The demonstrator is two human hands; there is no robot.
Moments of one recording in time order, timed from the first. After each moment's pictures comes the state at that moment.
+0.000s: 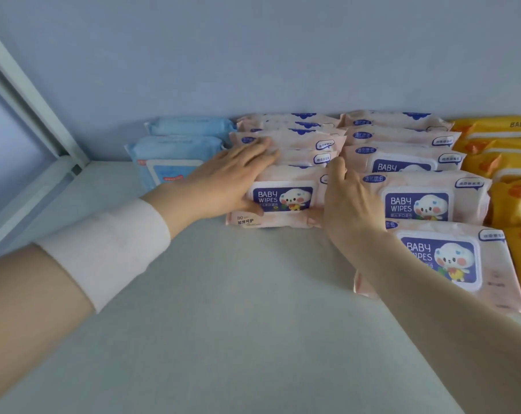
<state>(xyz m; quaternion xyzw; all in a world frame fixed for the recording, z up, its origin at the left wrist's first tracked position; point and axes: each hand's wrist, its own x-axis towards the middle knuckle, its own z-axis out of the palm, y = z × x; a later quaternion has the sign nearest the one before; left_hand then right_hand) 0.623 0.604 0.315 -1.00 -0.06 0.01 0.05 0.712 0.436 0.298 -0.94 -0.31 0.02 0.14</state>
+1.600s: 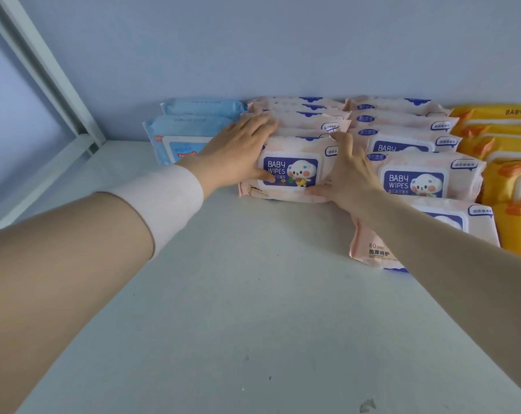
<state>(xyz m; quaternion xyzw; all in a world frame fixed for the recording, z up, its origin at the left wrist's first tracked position) 0.622 0.603 0.315 -0.99 -0.10 -0.05 0.07 0.722 0.434 0.297 -0.90 -0.33 0.07 0.25</state>
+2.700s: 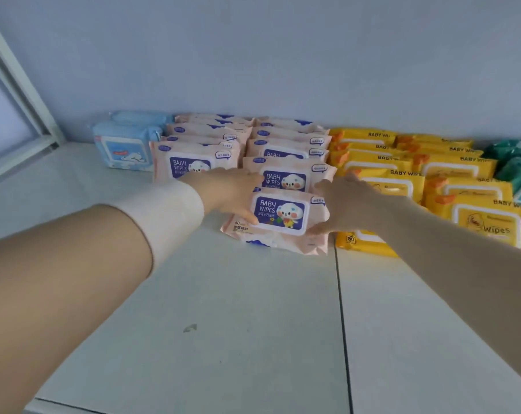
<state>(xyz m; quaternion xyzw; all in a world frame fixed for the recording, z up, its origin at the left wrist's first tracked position) 0.669 0.409 0.334 -0.97 -0.17 0.16 0.01 0.771 0.240 0.350 -0.88 -0.45 0.10 -0.10</state>
